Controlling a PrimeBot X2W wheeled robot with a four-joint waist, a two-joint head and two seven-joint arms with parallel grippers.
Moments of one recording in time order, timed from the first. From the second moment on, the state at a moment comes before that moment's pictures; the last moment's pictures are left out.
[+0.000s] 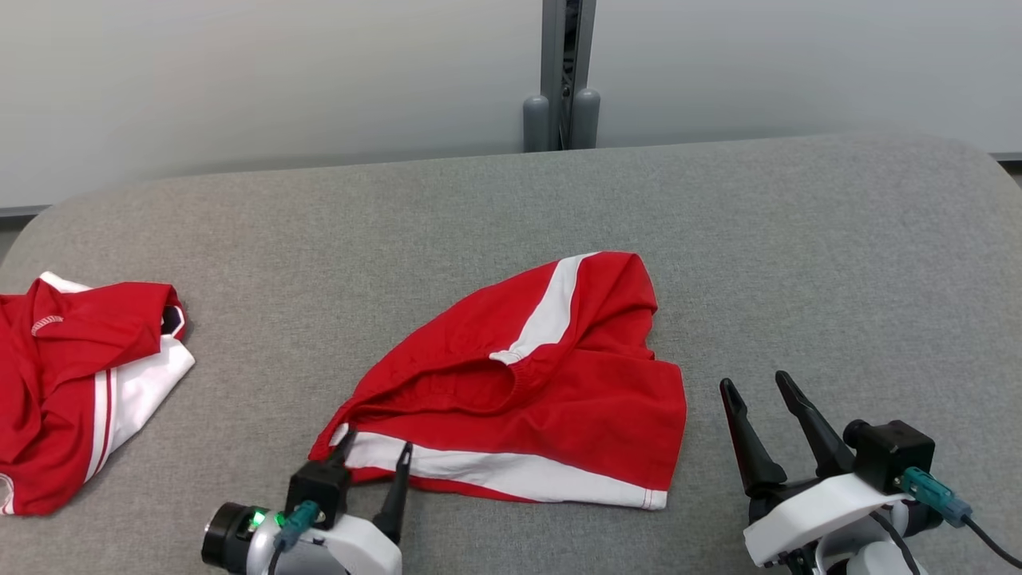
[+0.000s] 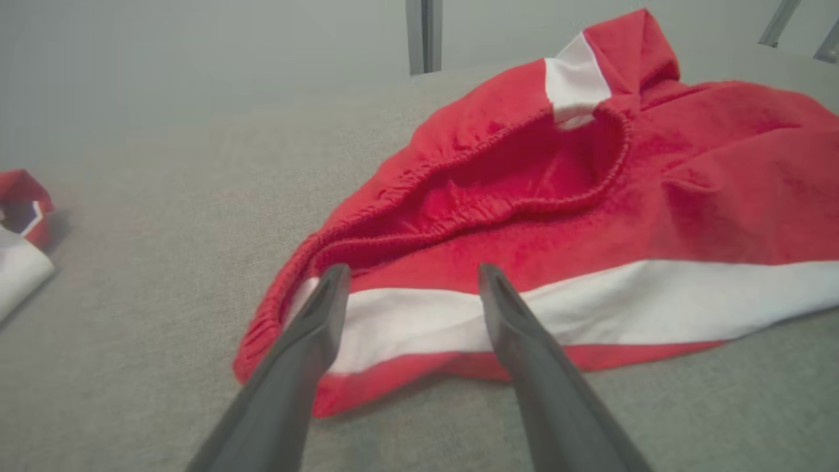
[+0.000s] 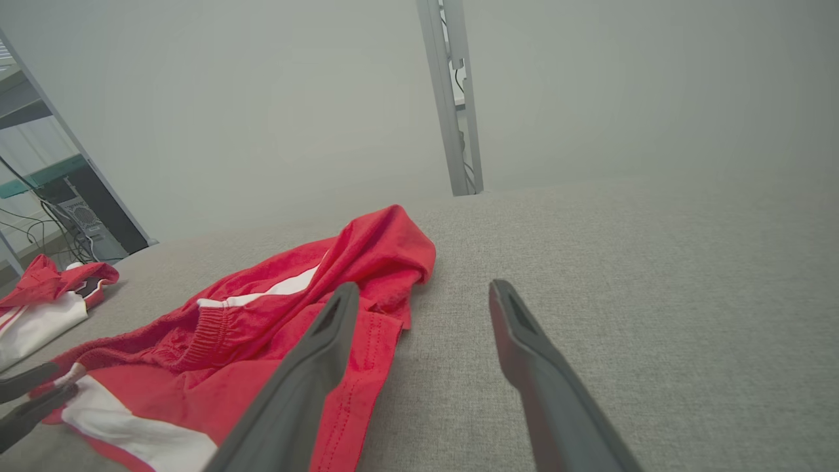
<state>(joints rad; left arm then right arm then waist) -0.17 0.05 -0.29 0.61 -0.12 -0.04 -0.26 -0.15 -0.13 0.29 0.35 0.42 0.13 -0.26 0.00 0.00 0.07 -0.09</state>
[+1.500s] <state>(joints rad) -0.35 0.06 -0.25 0.86 -0.20 -0.04 -0.26 -0.15 -0.13 0.39 0.42 0.48 0.13 -0.26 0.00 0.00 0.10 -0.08</state>
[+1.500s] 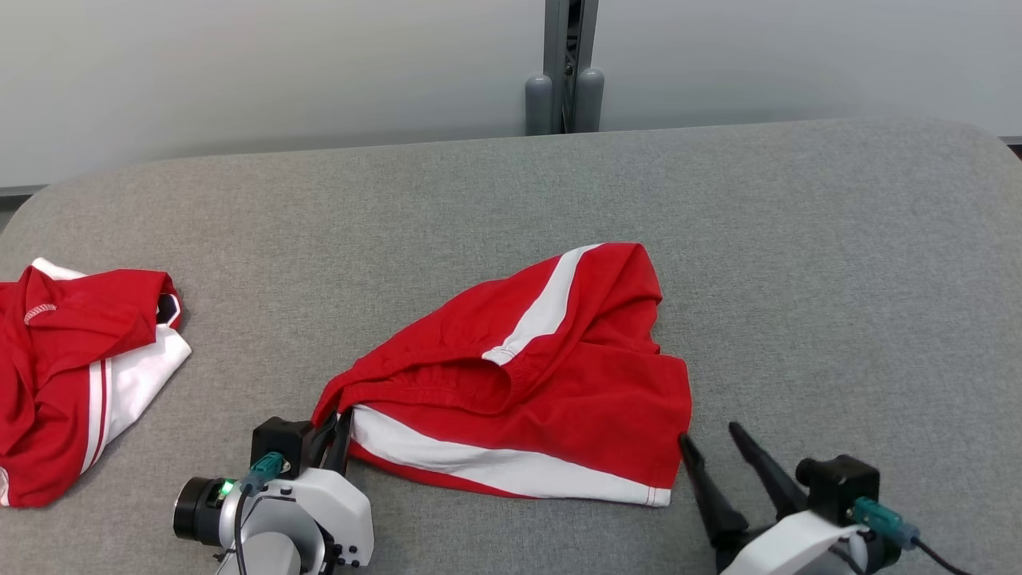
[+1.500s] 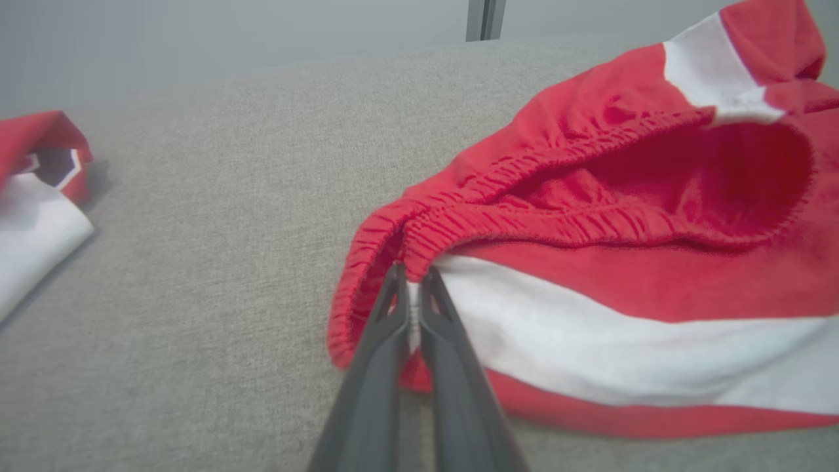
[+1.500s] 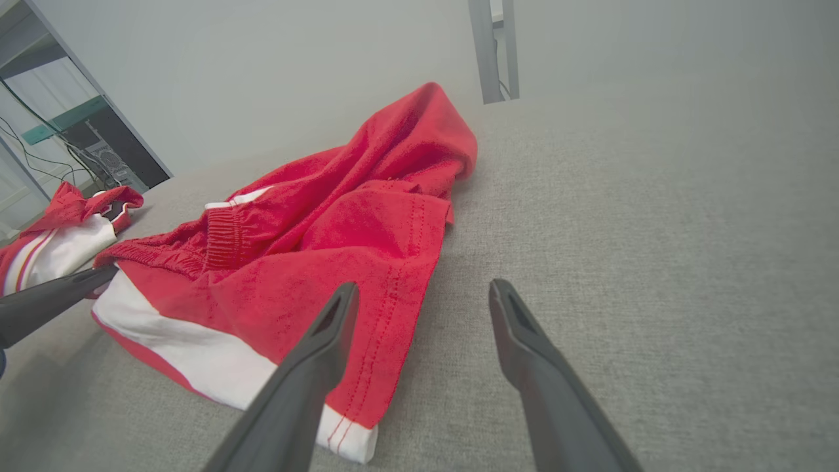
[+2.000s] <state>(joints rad) -0.33 0.06 -0.25 0.82 -0.21 -0.04 -0.26 -0.14 -0.29 0.73 0.41 0.59 0.13 -0.26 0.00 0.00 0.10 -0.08</state>
